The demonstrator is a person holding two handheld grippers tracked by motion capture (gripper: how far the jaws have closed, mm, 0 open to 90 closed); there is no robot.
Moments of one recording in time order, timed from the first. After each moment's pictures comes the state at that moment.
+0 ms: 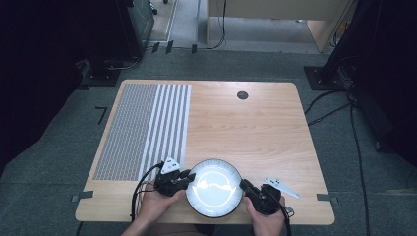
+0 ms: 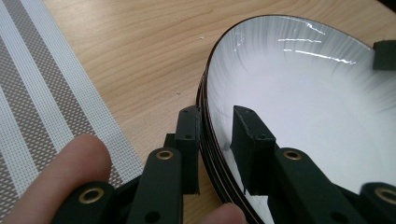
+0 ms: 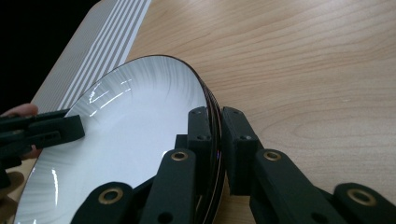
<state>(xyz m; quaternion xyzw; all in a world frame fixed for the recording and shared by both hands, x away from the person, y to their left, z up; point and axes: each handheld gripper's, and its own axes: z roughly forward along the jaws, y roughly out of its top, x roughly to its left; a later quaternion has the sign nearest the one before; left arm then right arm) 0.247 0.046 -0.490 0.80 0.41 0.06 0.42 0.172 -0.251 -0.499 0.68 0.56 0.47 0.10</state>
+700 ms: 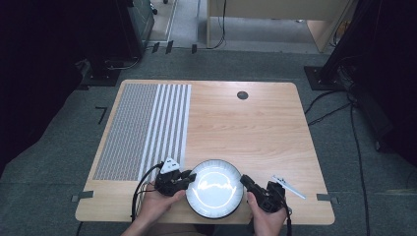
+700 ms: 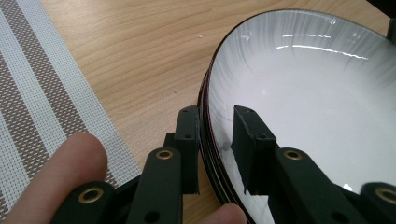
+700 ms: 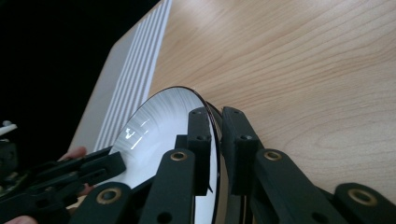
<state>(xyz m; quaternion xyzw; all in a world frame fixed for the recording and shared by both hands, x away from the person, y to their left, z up) 0.247 0.045 -0.494 0.80 0.42 0.06 0.42 0.174 -0.256 -0.489 0.70 0.48 0.52 0.05</state>
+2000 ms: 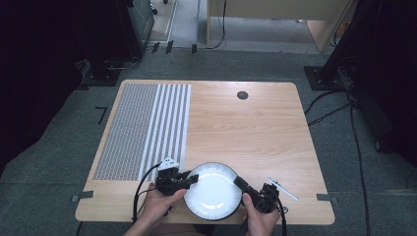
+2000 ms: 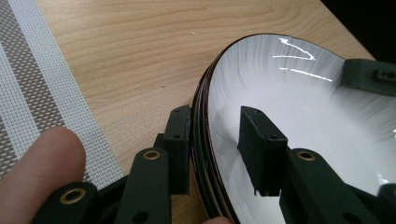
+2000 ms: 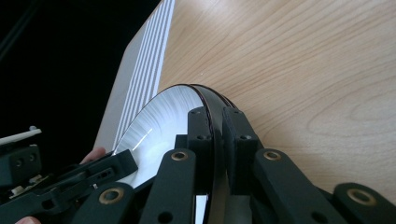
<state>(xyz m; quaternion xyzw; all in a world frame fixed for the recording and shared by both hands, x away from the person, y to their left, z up) 0.253 0.048 -0.500 0.77 0.46 -0.01 0.45 0.178 -0.249 -0.516 0.71 0.44 0.55 -0.01</state>
